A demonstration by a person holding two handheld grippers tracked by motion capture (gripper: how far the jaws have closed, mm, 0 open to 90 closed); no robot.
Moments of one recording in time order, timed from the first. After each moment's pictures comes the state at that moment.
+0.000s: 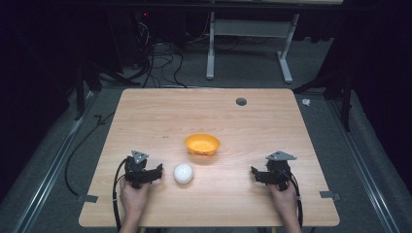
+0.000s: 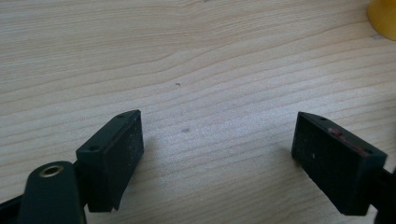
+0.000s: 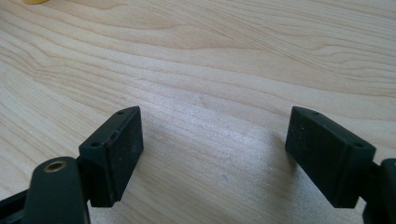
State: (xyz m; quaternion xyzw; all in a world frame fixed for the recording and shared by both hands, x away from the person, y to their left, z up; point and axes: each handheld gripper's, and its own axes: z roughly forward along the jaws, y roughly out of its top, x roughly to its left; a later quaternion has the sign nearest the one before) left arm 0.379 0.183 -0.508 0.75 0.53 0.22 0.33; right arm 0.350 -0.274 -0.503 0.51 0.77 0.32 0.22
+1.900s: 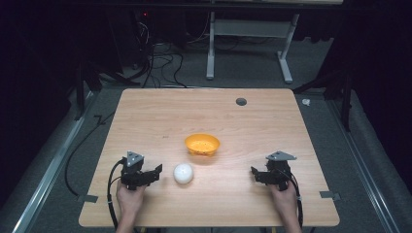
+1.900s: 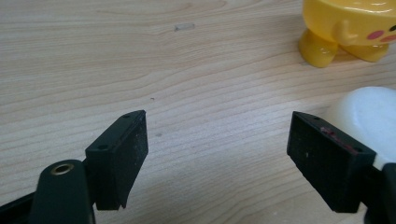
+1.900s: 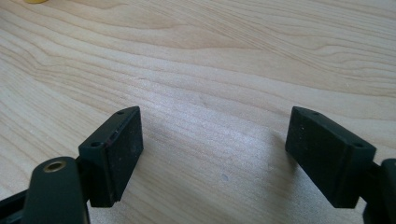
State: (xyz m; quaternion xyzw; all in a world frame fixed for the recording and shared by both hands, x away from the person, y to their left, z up) left arm 0.360 0.189 -0.482 0.74 0.51 0.19 0.39; right arm 0.350 -0.274 -0.503 0.51 0.77 0.32 0.22
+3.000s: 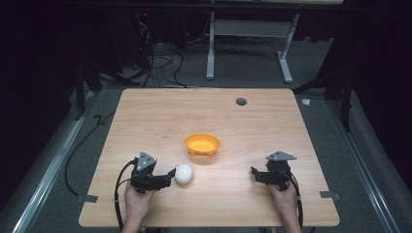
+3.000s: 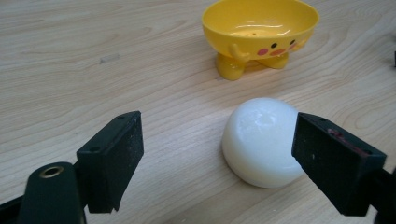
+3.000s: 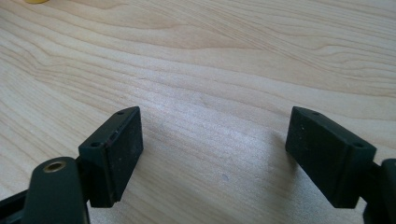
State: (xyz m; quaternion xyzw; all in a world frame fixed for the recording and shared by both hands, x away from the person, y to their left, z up) left arm 0.341 0.151 -0.457 0.78 0.44 0.16 0.42; right arm 0.350 -0.274 -0.503 0.51 0.77 0.32 0.22
